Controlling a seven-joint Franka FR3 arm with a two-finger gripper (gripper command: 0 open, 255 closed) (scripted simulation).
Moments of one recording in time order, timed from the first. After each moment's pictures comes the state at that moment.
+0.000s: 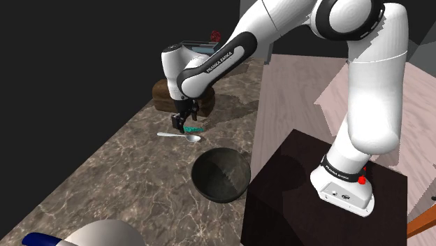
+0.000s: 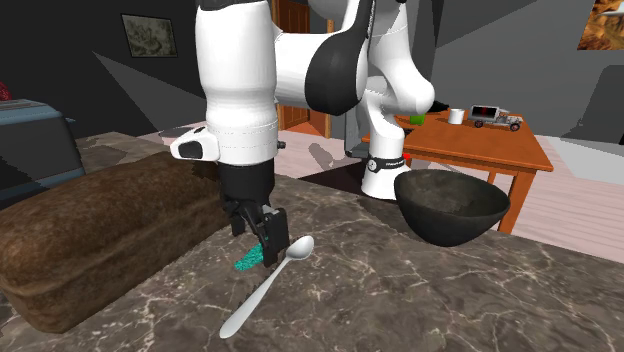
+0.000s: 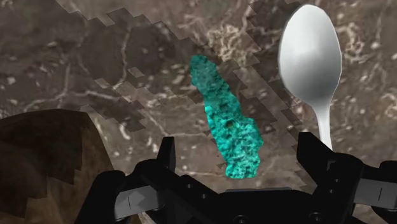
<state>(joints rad) 0.16 0.37 0.29 -1.87 -0.19 2.20 0.36</state>
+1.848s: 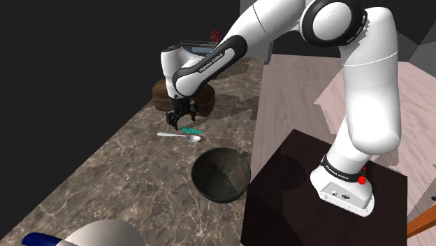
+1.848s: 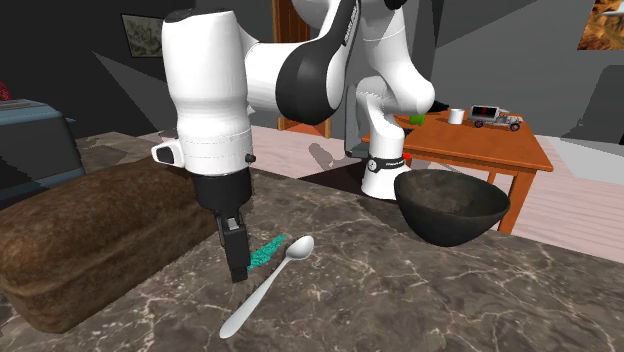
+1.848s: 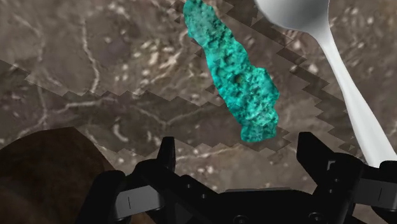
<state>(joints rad) 0.17 0.45 0.24 -1.78 -0.15 2.22 0.62</state>
